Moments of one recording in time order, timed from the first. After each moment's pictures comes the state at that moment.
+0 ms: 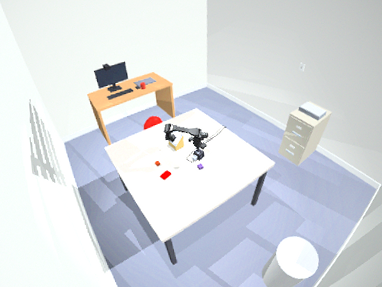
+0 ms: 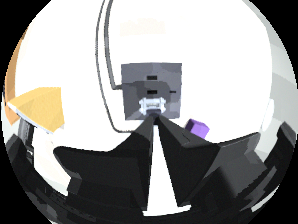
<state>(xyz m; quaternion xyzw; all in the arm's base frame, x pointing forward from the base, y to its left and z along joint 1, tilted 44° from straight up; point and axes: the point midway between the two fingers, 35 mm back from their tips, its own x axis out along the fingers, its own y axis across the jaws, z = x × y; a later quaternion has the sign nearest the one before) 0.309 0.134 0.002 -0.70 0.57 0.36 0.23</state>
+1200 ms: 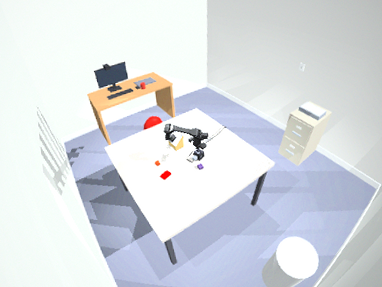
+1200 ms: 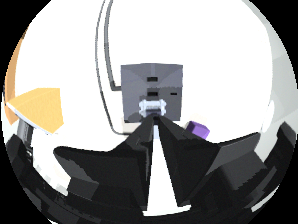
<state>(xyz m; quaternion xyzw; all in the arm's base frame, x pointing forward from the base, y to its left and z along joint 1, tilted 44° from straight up) 0.309 0.132 -0.001 -0.70 0.57 0.37 0.23</state>
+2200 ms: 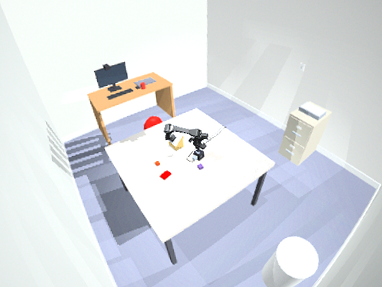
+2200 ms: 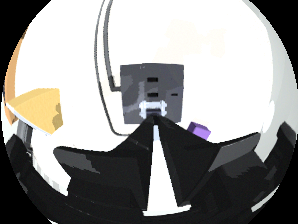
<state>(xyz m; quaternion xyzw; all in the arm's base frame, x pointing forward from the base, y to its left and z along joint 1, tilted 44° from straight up) 0.309 0.130 -0.004 -0.70 0.57 0.37 0.23</state>
